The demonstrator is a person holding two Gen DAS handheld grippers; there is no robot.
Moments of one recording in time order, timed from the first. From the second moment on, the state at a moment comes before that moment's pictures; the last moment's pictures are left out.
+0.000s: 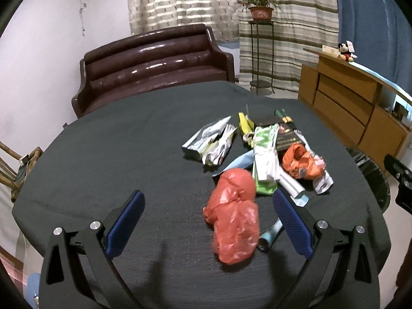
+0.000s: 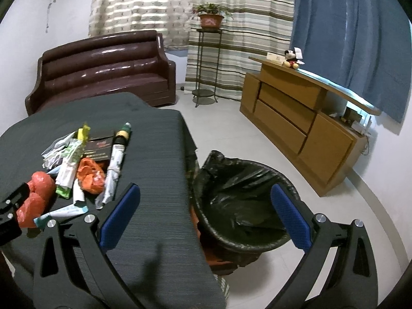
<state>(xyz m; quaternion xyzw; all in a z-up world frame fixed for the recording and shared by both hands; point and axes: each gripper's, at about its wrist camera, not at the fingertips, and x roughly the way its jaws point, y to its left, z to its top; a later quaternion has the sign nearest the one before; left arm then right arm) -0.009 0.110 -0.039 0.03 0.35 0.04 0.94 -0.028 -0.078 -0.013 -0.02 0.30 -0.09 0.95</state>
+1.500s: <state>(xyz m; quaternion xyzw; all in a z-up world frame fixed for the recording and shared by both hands) 0.002 0.187 -0.044 0.04 0.38 -0.02 0.92 -0.020 0.029 -0.028 -0.01 0.35 -0.03 0.94</state>
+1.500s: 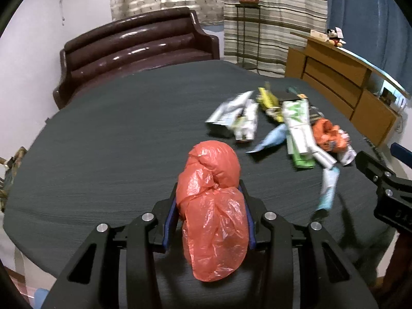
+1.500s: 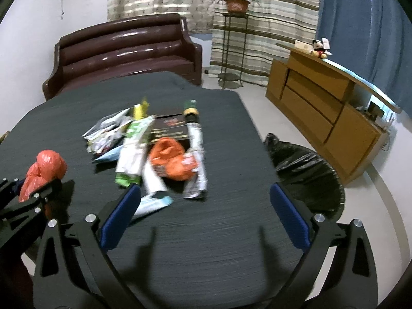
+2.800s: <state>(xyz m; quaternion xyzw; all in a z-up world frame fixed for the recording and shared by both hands) 0.000 0.259 -0.055 0.02 0.38 0.01 0.93 -0.027 0.059 -0.053 -0.03 0.41 -0.03 0.91</state>
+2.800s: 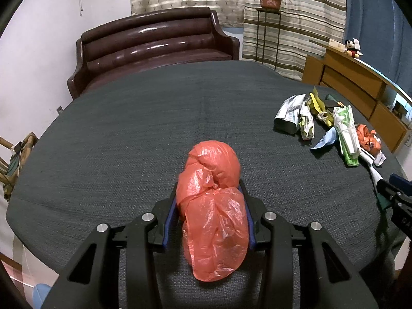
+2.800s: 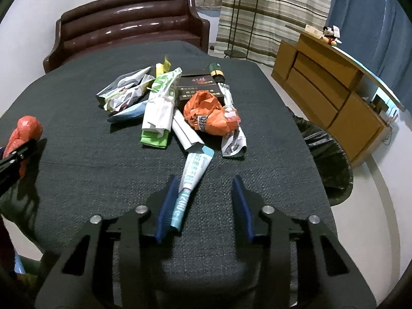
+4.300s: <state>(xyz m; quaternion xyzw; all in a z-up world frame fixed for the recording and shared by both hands) 0.007 0.152 -0.009 0.01 0.32 -0.08 0.94 -0.034 -0.040 0.015 -0.04 0.30 -0.10 0.95</state>
